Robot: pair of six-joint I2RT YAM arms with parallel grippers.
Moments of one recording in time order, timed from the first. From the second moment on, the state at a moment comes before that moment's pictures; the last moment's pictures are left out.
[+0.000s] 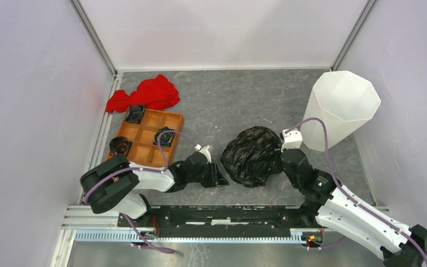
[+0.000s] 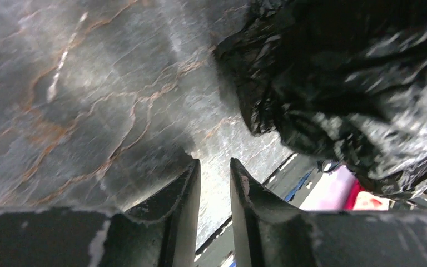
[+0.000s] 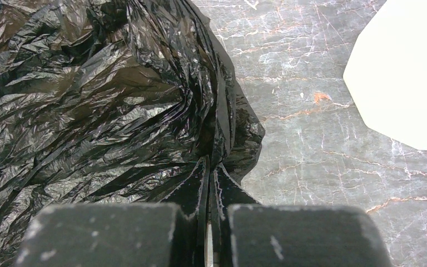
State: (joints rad) left arm -0.96 1.44 0.37 0.39 0.19 -1.03; right arm 0.80 0.62 0.44 -0.41 0.56 0.35
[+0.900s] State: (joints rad) left arm -0.99 1.61 0.56 0.42 0.13 -1.06; right arm 0.80 0.60 0.43 -0.41 0.52 0.35
